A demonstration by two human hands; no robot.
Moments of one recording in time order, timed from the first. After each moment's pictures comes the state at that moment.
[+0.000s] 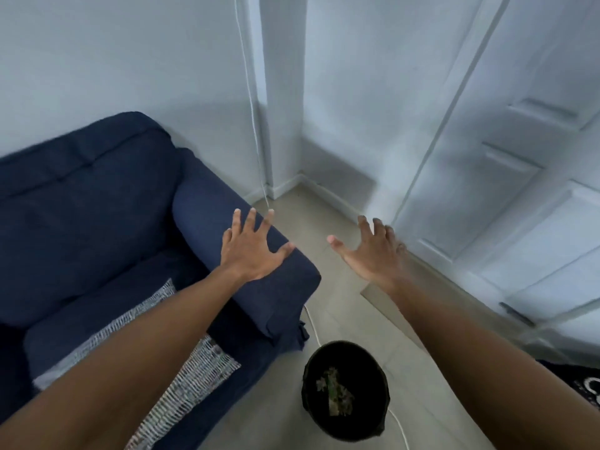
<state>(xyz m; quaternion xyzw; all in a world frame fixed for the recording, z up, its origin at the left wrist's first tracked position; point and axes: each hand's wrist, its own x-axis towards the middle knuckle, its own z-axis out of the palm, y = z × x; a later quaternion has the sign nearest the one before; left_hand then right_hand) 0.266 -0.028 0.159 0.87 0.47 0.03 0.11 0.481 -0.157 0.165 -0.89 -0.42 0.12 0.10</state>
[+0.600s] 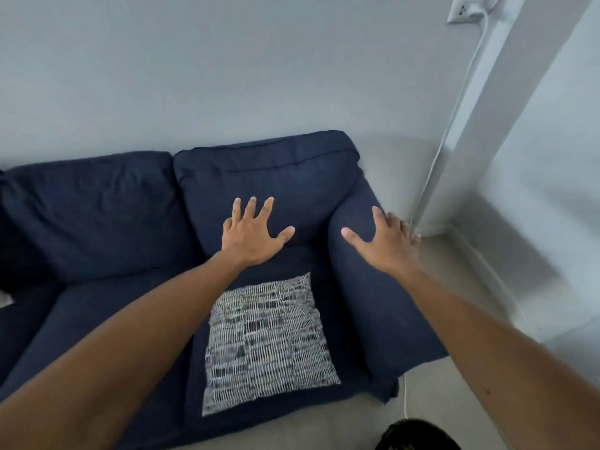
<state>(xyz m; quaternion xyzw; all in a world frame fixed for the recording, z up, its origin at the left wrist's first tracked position) -0.023 0.008 0.241 0.69 0.72 0.08 0.07 0.251 0.013 0.230 -0.73 -0.66 0.13 0.12</state>
